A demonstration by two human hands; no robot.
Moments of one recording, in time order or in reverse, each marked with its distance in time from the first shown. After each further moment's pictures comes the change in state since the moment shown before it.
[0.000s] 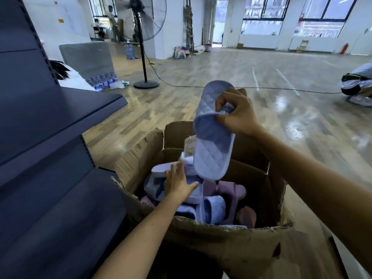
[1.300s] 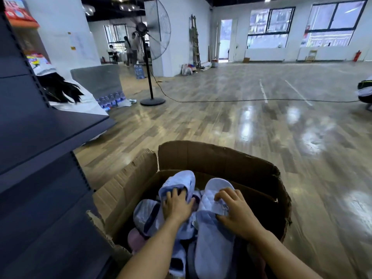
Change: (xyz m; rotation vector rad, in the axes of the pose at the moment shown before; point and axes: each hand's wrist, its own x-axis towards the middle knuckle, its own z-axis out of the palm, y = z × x) left_hand 0.065 0.015 0.046 0.167 -0.093 -0.164; right_hand -0.157 0.109 0.047 -0.222 -0.495 0.228
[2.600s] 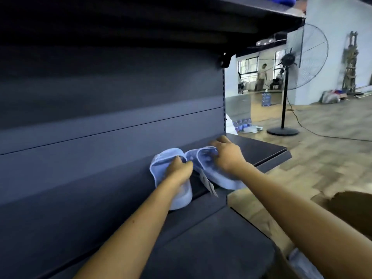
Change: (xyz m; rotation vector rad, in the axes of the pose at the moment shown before) left_hand -0.147 -0.274 -0.339 -0.429 0.583 -0.563; right_hand 0.232 -0.446 0.044 0.128 -0.065 -0.475
